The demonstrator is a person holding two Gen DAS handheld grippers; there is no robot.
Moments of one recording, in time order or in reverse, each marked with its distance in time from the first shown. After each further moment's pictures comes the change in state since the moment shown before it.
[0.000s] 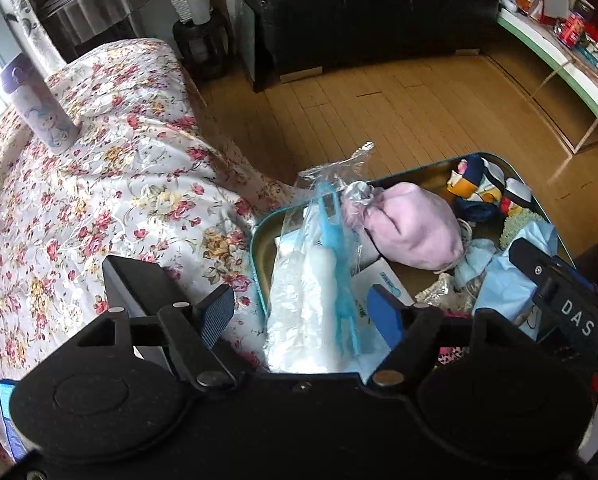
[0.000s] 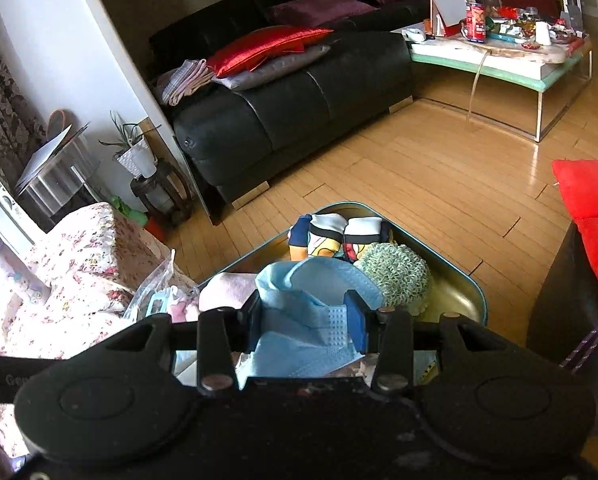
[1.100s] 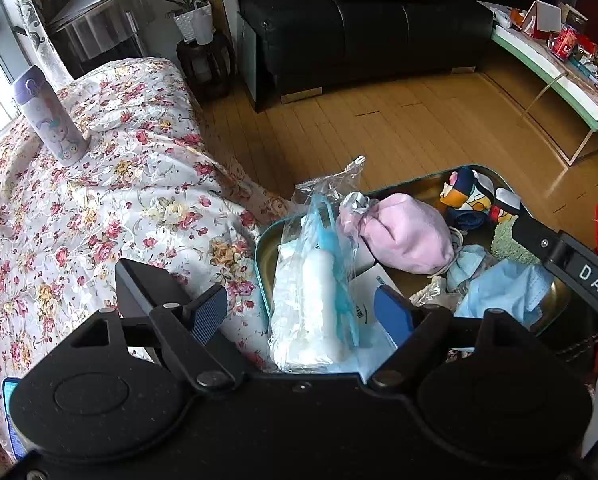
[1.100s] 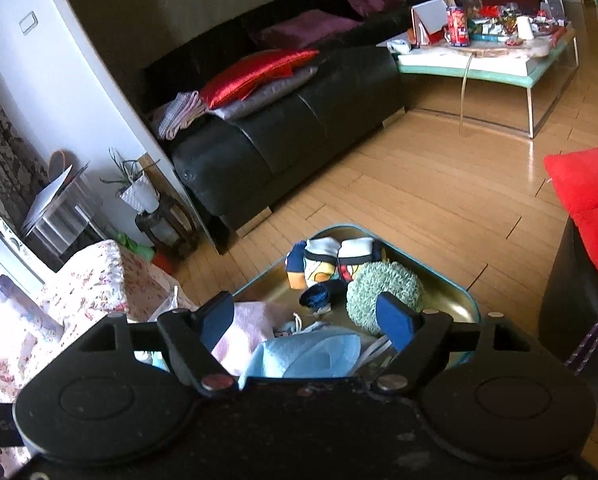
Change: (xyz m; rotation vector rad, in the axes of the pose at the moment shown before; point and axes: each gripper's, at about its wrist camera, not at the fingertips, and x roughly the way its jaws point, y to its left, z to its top) left arm -0.019 -0.003 -0.009 0.010 -0.071 0.000; right arm -0.011 -0.016 0.001 0.097 -0.076 0.020
